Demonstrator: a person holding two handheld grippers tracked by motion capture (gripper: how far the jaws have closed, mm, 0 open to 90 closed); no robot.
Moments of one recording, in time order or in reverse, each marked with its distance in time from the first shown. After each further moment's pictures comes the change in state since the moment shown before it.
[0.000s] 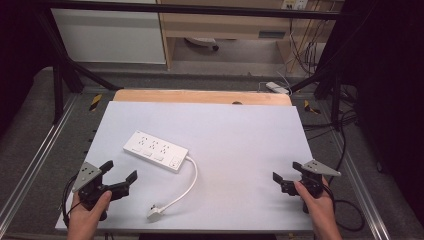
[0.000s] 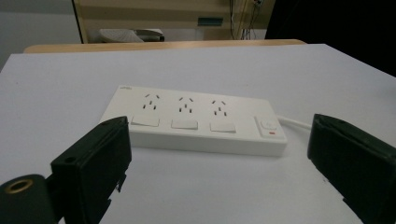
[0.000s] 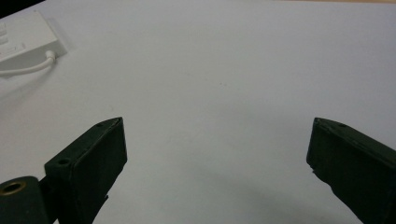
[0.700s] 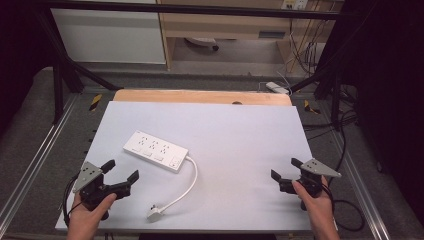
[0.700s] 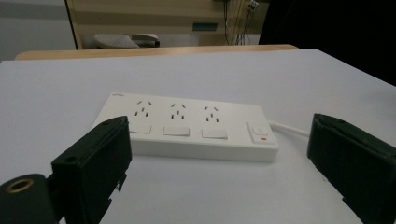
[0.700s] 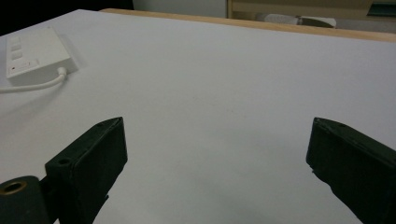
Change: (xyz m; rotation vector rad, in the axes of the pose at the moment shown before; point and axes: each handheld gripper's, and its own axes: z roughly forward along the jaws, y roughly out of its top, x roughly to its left) left arm -0.004 0.003 0.000 -0.020 -0.021 0.000; right arm 0.009 0.008 -0.004 -0.087 -0.002 -0.045
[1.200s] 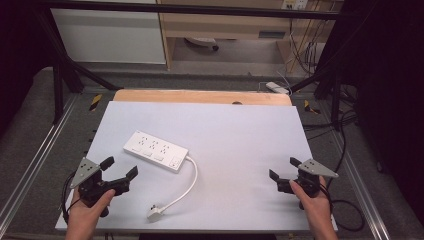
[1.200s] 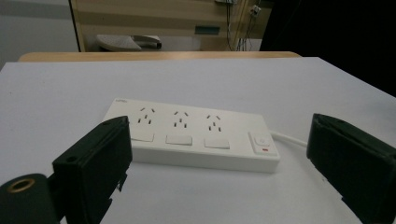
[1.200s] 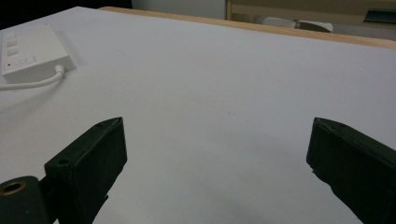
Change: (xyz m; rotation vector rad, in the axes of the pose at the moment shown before) left arm 0.003 0.008 0.002 -0.008 0.005 -0.030; right arm 0.004 0.000 0.004 0.001 -0.008 -0.027
